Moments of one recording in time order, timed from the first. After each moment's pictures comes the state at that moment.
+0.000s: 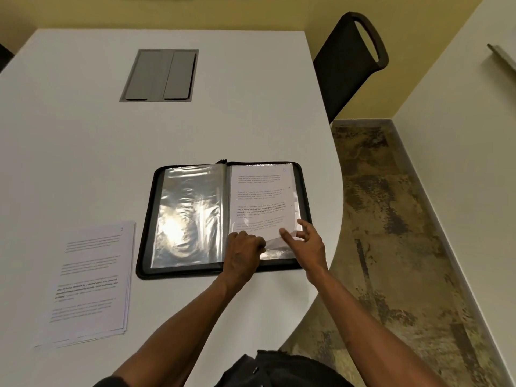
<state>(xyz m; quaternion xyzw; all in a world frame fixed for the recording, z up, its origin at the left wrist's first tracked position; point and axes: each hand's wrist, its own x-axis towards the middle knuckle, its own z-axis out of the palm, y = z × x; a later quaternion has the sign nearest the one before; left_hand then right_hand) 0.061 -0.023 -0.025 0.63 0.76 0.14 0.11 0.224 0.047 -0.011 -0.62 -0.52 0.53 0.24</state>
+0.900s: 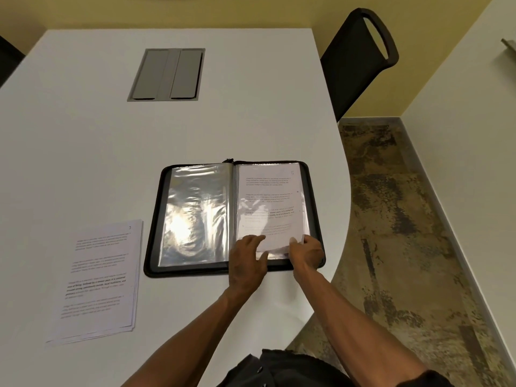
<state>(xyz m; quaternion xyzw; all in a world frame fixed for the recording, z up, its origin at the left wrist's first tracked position) 0.071 -0.055 -0.042 0.50 0.79 0.32 0.18 0.188 0.037 -0.031 -0.75 -0.42 0.45 0.24</state>
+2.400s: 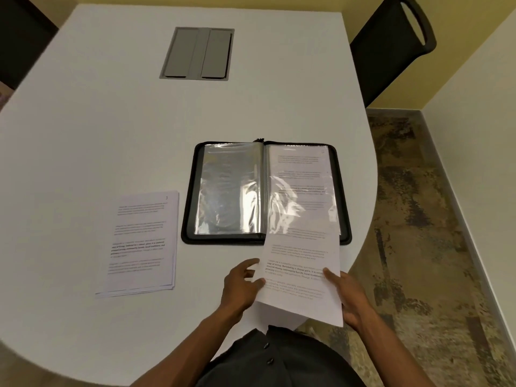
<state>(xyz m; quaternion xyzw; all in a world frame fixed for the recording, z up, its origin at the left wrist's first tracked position) 0.039 -0.203 -0.003 0.17 0.77 0.34 0.51 0.264 -0.088 -0.002 -0.65 -0.23 0.71 0.16</state>
